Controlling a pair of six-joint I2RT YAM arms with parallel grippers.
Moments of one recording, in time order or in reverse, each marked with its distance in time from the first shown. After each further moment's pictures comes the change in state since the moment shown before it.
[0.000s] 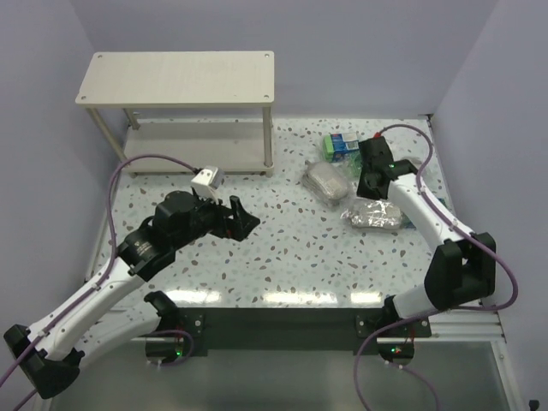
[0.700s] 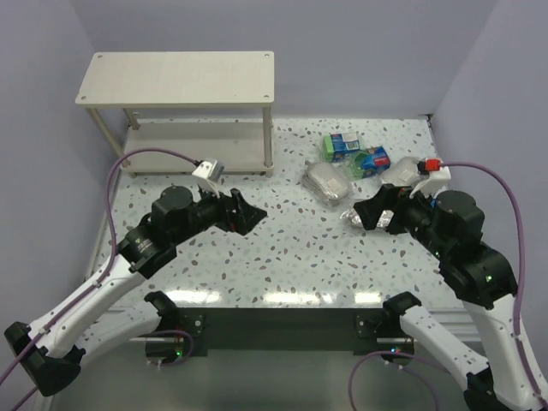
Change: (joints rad) left arm 0.000 0.025 0.019 0.107 0.051 -0.023; right arm 0.137 -0.786 -0.001 -0.102 -0.323 -0.044
